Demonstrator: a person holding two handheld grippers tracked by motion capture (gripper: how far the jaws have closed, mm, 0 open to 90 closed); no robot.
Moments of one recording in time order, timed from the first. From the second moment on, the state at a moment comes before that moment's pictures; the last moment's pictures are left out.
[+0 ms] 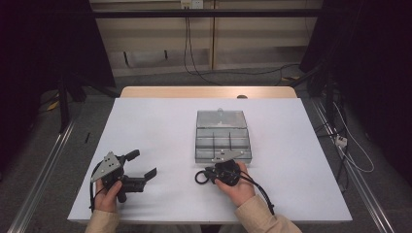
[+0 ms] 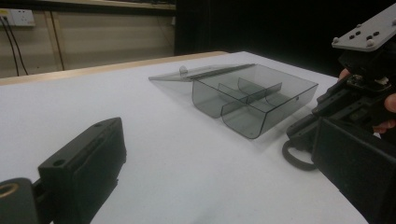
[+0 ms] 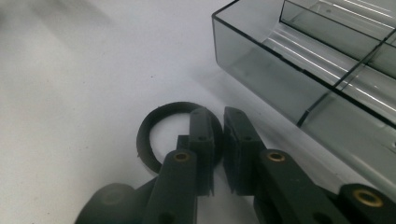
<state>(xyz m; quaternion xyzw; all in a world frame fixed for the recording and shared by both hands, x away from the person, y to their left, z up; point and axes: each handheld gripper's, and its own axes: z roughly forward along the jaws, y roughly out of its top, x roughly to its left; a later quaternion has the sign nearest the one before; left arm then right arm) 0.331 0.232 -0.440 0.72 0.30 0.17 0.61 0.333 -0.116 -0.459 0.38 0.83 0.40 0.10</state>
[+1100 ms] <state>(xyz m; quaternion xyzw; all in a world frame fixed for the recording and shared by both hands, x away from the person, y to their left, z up) 0.331 0.233 -0.439 0.72 0.30 0.17 0.61 0.334 -0.135 -0.430 0.36 0.82 0.44 0.08</state>
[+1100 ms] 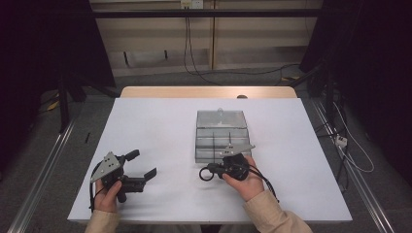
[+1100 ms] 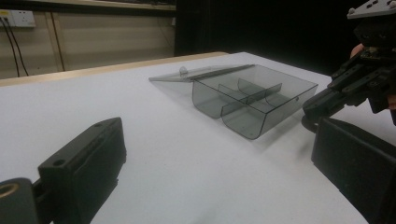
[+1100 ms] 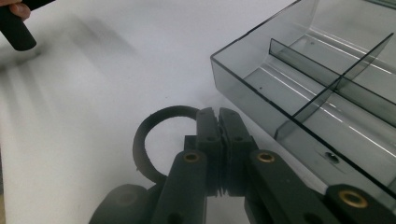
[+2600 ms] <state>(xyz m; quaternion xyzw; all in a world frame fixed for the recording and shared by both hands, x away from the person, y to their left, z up) 0.331 0.232 -0.439 0.72 0.30 0.17 0.61 0.360 -0.160 -0.395 0.37 0.81 0.44 0.08</state>
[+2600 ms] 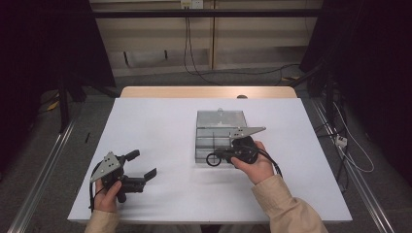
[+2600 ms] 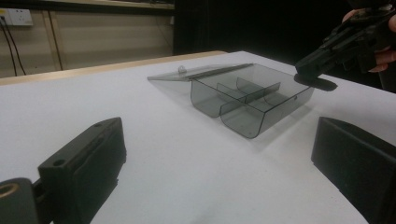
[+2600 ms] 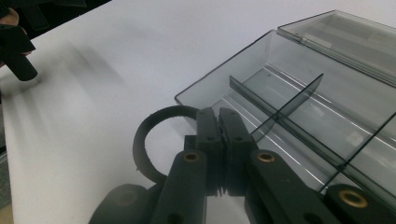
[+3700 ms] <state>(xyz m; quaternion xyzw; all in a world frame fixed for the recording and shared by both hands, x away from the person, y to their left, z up) 0.331 0.232 -0.440 0.72 0.30 0.17 0.60 0.381 -0.185 -0.388 0.40 0.80 0.43 0.10</state>
